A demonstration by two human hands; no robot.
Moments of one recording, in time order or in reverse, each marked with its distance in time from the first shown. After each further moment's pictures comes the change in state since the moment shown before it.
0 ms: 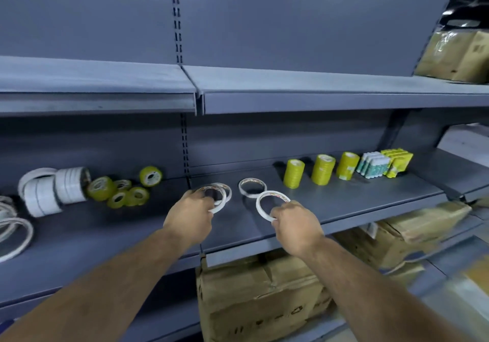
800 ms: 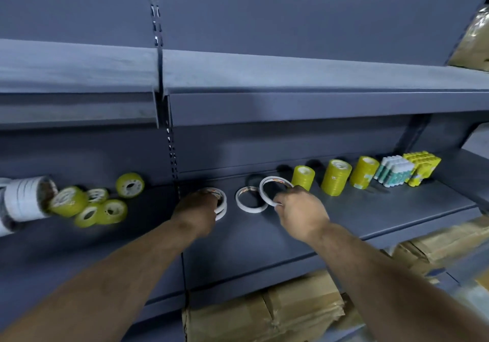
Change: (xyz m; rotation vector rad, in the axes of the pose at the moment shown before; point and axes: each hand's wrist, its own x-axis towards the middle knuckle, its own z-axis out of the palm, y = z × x) left_hand 0.119 -0.011 0.066 -0.038 -0.252 -0.136; right_hand 0.099 0.050 0.015 0.056 0.030 0.030
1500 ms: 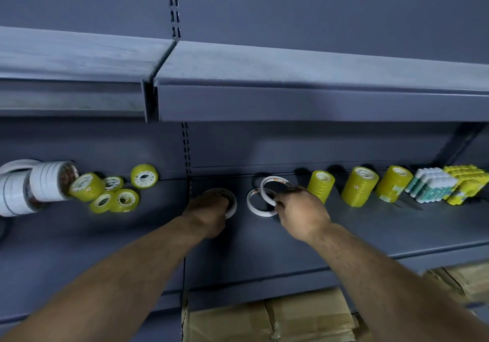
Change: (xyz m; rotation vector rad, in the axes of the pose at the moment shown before) left_hand 0.009 0.003 0.014 -0.019 -0.091 -0.116; right_hand 0.037 0.006 0.026 0.052 -0.030 -0.133
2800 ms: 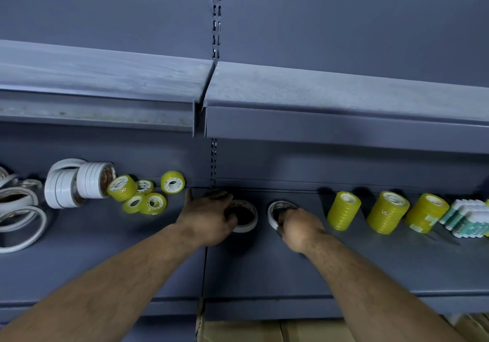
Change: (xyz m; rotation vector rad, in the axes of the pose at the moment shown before) left_hand -0.052 -0.025 -0.046 -0.020 0.147 -0.035; right_hand 0.036 -0.032 0.019 -0.059 -0.350 0.090
